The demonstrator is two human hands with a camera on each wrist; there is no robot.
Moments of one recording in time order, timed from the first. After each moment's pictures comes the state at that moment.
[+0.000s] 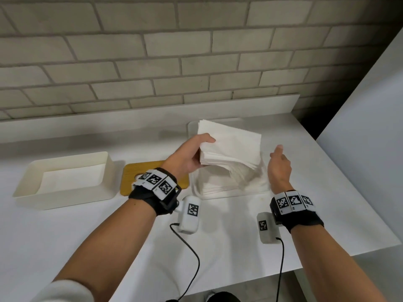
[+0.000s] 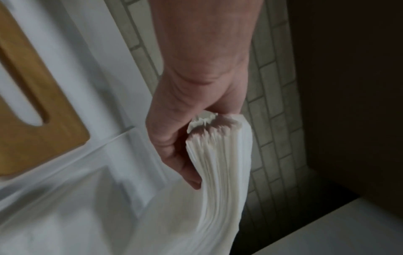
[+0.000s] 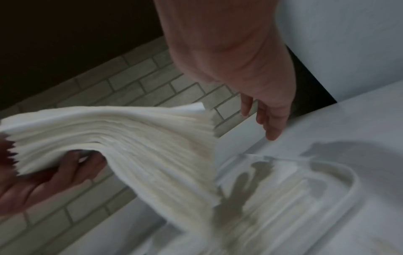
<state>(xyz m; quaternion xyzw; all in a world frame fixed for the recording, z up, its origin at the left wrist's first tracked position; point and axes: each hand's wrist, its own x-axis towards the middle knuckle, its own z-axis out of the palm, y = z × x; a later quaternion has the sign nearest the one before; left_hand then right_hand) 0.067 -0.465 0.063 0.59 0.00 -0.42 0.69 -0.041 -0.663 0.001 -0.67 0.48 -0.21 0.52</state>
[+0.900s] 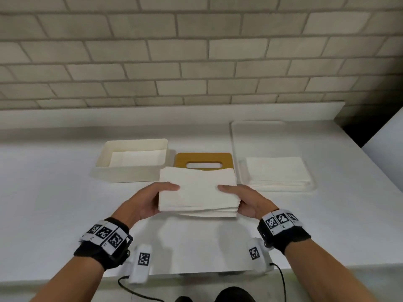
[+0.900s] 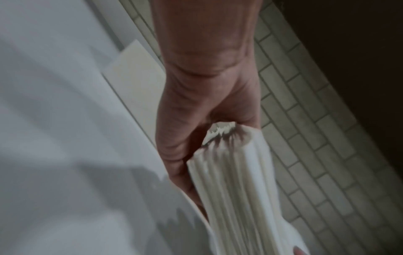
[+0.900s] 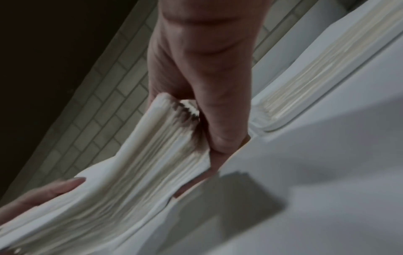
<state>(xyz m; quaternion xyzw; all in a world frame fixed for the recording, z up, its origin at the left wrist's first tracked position) 0.020 -0.189 0.005 0.61 0.06 -0.42 0.66 -0.054 -0.456 -0.013 -0.52 0.22 0.23 0.79</state>
